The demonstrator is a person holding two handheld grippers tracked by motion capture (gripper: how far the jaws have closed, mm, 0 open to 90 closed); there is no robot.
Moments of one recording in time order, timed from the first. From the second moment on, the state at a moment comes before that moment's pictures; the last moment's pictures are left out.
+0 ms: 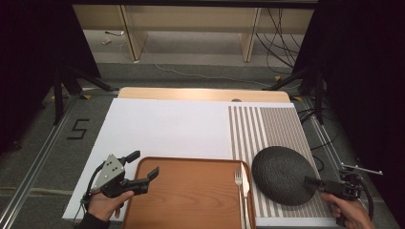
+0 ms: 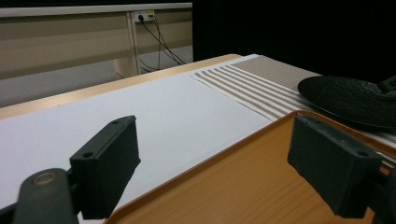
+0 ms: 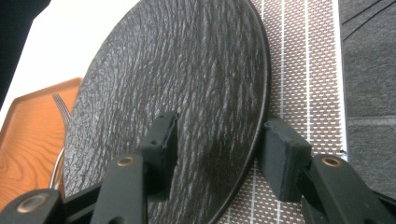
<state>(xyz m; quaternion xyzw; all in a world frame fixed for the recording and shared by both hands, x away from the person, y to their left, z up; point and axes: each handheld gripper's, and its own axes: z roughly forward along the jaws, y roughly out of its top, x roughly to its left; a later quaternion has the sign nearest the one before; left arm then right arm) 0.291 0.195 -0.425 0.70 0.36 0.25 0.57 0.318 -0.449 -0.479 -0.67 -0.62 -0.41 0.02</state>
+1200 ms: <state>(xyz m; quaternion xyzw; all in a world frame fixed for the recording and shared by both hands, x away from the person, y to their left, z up) 0.291 0.194 -0.425 0.70 0.36 0.25 0.56 0.320 -0.458 -0.487 -0.70 -0.56 -0.43 0.07</state>
